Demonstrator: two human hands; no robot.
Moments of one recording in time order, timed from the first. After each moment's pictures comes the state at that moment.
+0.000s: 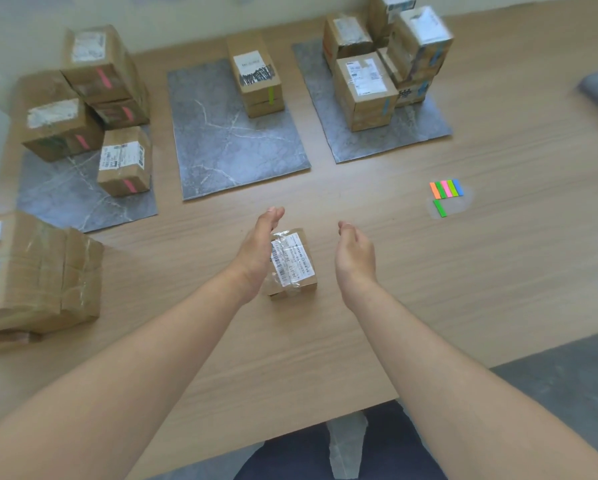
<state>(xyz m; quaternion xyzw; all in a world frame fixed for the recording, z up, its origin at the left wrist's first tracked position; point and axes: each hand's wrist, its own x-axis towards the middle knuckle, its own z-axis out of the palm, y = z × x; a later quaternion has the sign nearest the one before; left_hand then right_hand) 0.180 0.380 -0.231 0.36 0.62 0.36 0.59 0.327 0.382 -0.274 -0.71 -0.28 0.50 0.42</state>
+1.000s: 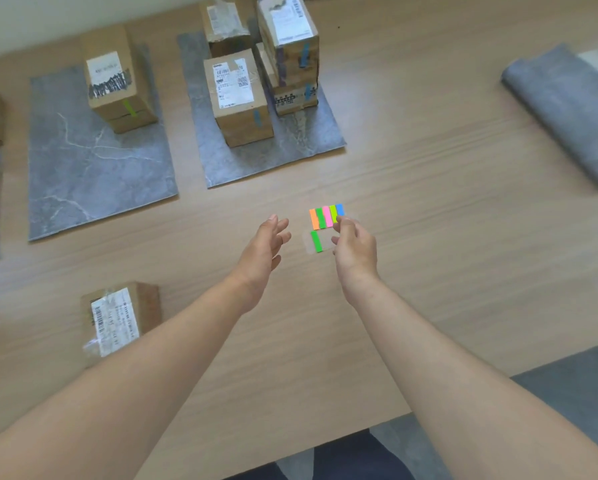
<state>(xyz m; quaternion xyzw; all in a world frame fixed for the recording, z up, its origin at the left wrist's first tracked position) 0.486 0.502 -0.278 0.31 0.63 0.30 0.64 0.630 0.514 -0.334 -0.71 -0.24 0.50 0.43</state>
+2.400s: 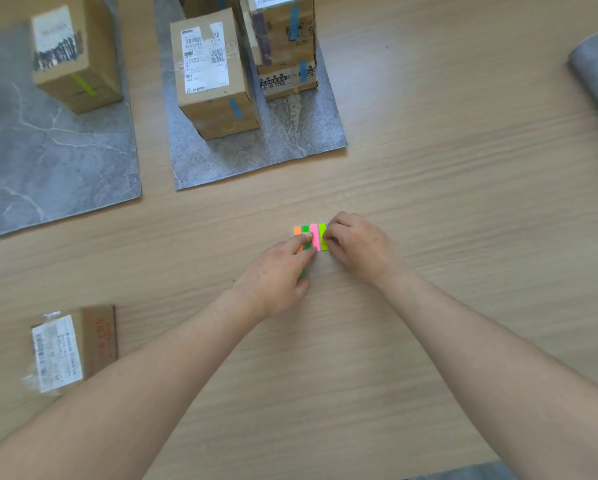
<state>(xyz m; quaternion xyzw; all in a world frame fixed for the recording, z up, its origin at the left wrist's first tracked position) 0.528 0.569 -0.350 0.78 0.55 -0.09 0.29 0.719 0.620 -0.416 -0.47 -0.83 0.23 0.16</state>
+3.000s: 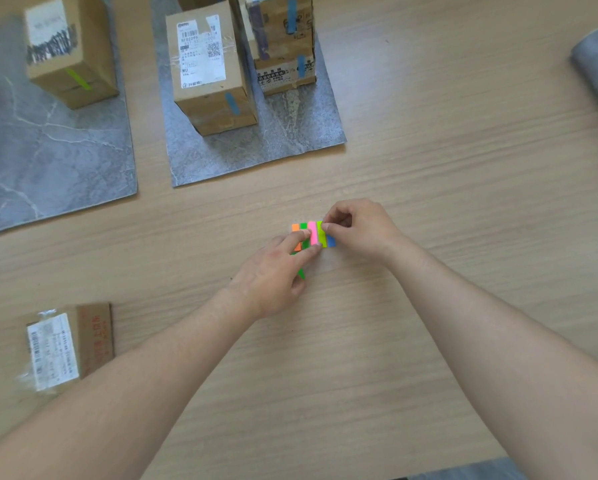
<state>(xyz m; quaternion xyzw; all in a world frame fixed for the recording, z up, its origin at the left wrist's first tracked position) 0.524 0.566 -0.362 0.81 0.53 -0.07 0.25 0.721 0.647 -0.391 -0.57 -0.67 0.46 0.13</state>
